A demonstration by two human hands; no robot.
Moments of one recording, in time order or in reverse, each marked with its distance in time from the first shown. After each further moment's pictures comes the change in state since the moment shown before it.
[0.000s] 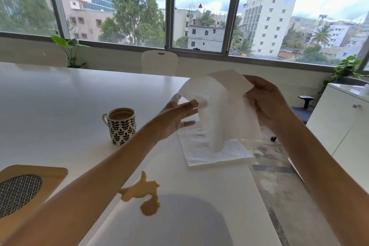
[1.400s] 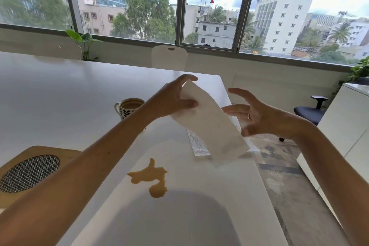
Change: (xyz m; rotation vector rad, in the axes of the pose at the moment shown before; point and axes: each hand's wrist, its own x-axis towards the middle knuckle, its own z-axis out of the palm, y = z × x) left_hand -0.040 0.052 0.003 0.916 0.213 0.235; right_hand -0.033 0.006 -0.010 -0.611 -0.713 0.221
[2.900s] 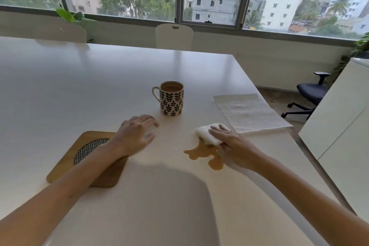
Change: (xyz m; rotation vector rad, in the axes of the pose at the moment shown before) left_hand -0.170 -0.162 -0.098 0.549 -0.176 -0.114; right_hand 0.074 -0.005 0.211 -0.238 0.269 0.275
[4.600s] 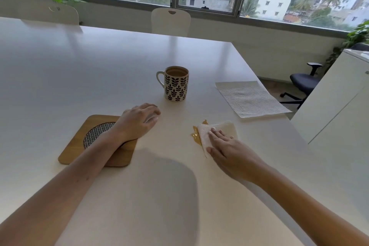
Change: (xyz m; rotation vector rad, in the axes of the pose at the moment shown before) left_hand -0.008 -0.019 0.003 -0.111 -0.057 -0.006; right_hand -0.042 -0.033 0.043 -0.437 -0.059 0.046
